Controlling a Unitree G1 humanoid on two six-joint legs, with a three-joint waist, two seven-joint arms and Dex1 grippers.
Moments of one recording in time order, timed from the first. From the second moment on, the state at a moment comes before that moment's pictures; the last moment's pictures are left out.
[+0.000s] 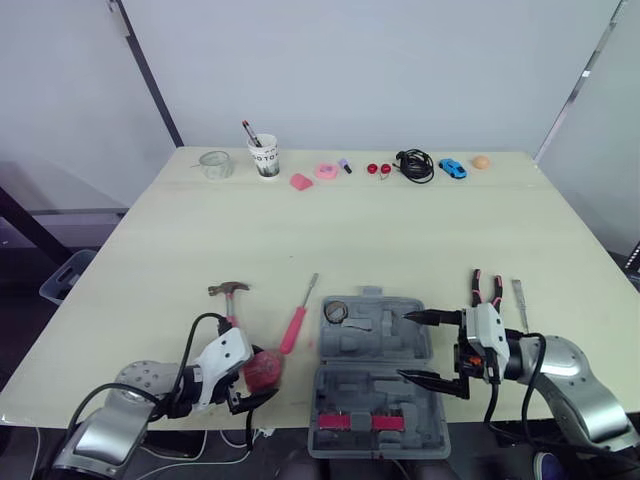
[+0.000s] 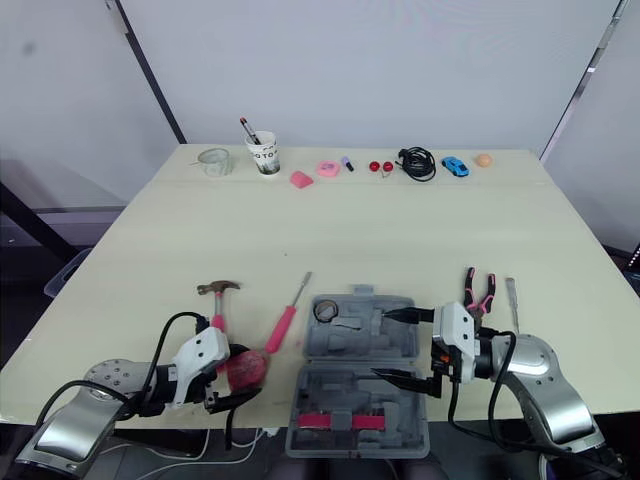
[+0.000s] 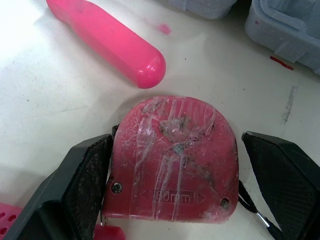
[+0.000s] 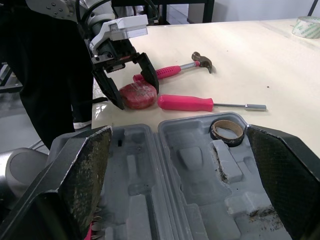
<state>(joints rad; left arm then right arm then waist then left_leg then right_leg) 0.10 0.80 -0.01 -0.09 -0.14 0.24 -1.00 -0.05 -0.56 0.12 -0.26 0.40 0.08 1.12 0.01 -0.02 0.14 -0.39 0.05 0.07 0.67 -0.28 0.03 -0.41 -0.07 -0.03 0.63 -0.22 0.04</state>
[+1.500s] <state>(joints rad) -0.51 0.79 -0.20 0.04 -0.20 0.14 -1.42 -0.16 -0.59 0.05 -0.40 0.75 0.67 0.88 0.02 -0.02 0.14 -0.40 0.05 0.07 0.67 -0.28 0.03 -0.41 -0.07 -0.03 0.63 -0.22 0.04</state>
